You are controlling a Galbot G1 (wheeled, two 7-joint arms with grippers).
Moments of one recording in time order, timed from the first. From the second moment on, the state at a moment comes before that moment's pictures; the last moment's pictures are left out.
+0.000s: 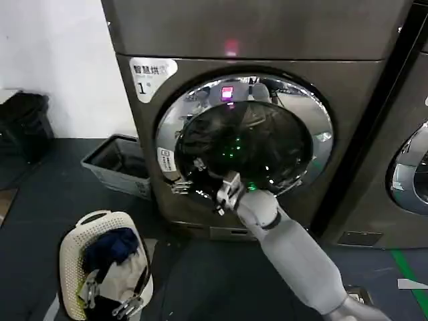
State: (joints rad) left arm 1.98 -1.38 -0.69 -2.24 -0.18 -0.32 0.26; right arm -0.54 1.29 -0.06 1.58 0.37 -0.20 -0.44
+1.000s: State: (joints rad) left arm 1.81 -1.21 -0.86 -2.19 -0.41 -0.05 0.23; right arm -0.69 1.12 0.04 1.78 0.49 -0.27 -0.81
